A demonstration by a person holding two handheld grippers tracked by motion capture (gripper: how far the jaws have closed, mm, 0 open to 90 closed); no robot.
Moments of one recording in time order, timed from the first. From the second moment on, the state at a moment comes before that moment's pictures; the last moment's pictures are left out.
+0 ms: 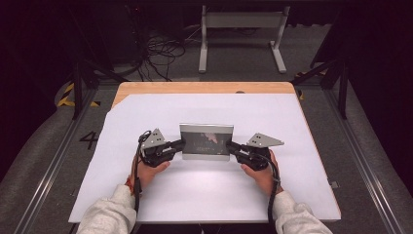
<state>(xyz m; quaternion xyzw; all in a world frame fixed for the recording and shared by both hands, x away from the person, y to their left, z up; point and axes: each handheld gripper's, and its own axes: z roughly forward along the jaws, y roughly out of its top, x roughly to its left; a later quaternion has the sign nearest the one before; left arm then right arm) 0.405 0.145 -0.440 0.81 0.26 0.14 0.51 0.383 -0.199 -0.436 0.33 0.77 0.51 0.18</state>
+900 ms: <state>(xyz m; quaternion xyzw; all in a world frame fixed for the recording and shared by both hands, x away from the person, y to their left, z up) 0.410 0.141 -0.445 0.82 0.26 0.12 0.50 0.387 -0.193 -0.442 0.33 0.78 0.50 0.17</state>
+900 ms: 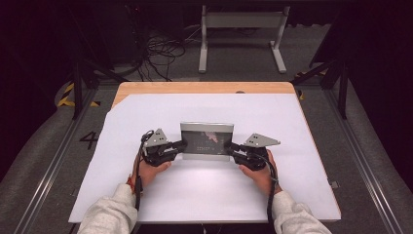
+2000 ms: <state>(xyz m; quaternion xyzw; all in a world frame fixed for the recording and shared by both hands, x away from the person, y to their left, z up) 0.402 0.118 -0.448 0.84 0.25 0.09 0.48 0.377 -0.203 -0.444 0.36 0.79 0.47 0.16</state>
